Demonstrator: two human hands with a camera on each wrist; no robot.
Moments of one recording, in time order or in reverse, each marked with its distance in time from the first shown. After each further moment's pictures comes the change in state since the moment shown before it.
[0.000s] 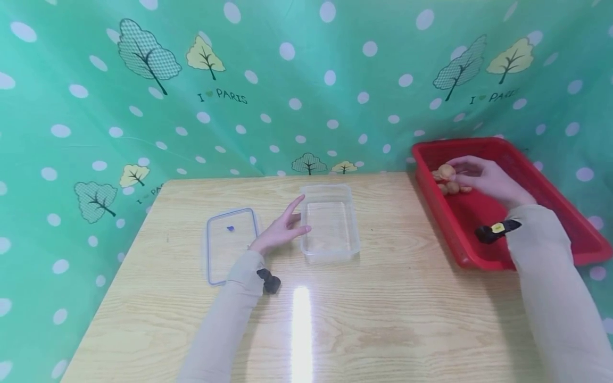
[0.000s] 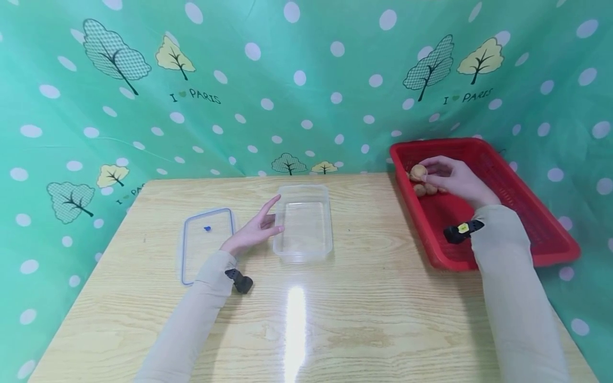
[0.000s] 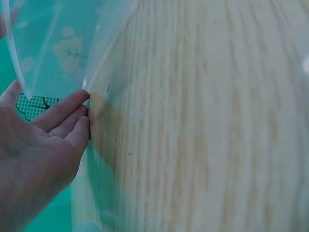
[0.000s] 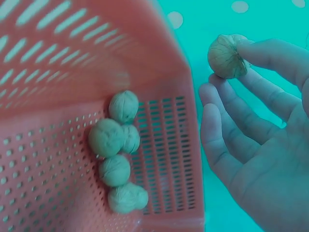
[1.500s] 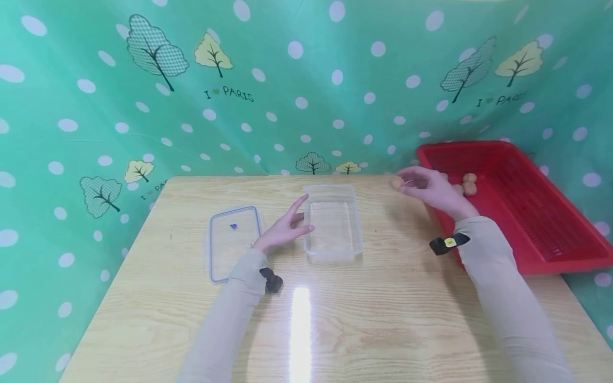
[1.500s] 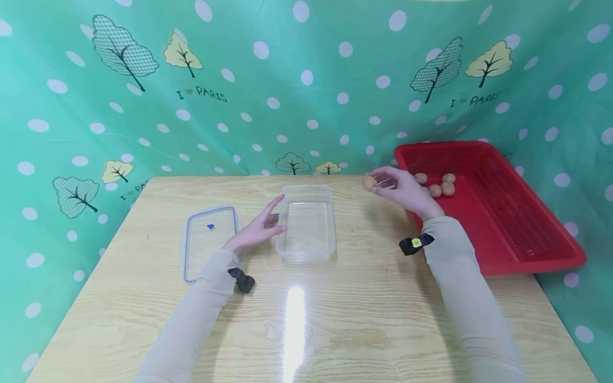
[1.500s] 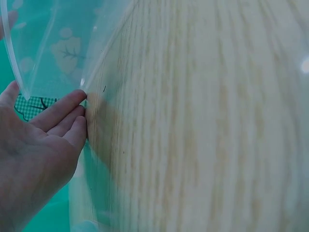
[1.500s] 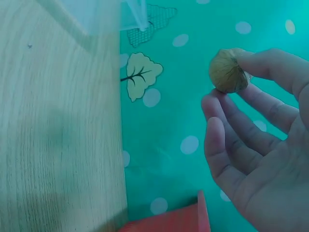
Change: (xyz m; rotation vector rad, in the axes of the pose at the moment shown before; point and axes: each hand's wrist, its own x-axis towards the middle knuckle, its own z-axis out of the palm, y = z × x) left_hand 0.014 -0.035 0.000 -0.032 0.044 -0.016; right_hand 0.022 -0.065 0.085 0.124 -0.038 -0.199
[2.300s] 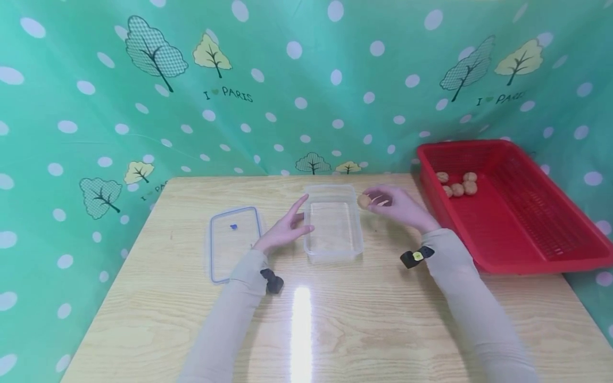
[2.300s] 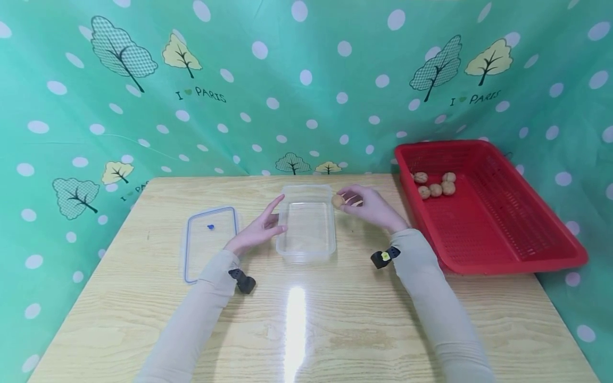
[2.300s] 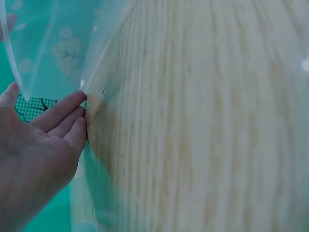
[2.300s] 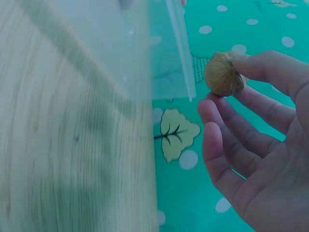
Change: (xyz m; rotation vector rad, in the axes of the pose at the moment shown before) left_hand -0.014 0.034 0.001 0.054 -0.048 0.016; right_hand 0.012 -0.004 0.068 0.057 -0.085 -0.143
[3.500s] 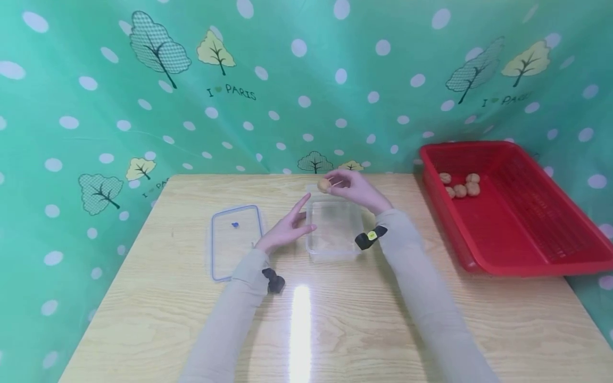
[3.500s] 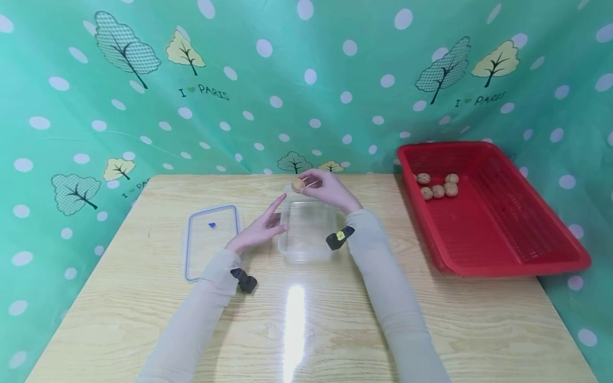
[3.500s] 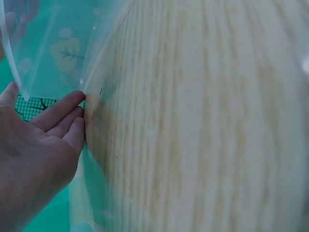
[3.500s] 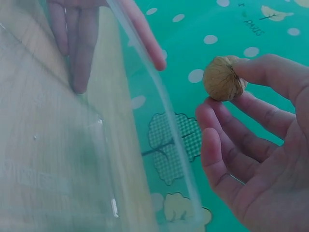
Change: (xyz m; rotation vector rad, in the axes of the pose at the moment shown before) left_hand 0.013 -0.025 -0.001 -0.001 0.021 0.007; right_hand 0.077 -0.040 0.049 0.192 -0.044 0.012
